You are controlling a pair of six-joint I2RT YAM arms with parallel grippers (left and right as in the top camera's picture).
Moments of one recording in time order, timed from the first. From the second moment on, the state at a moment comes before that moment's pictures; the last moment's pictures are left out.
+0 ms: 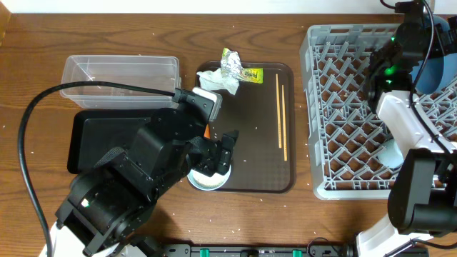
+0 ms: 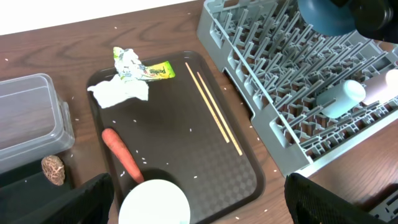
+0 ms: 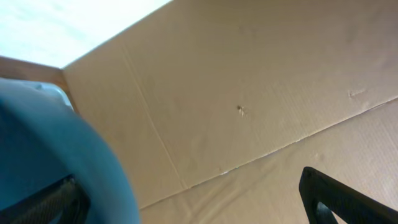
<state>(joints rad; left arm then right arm) -0.73 1.06 1.45 -1.05 -0.08 -0.30 -0.04 1.80 1.24 0.71 1.08 -1.16</state>
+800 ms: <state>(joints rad) -0.73 1.06 1.45 -1.06 -0.08 -0.30 0.00 1.78 1.24 0.40 1.03 -0.94</state>
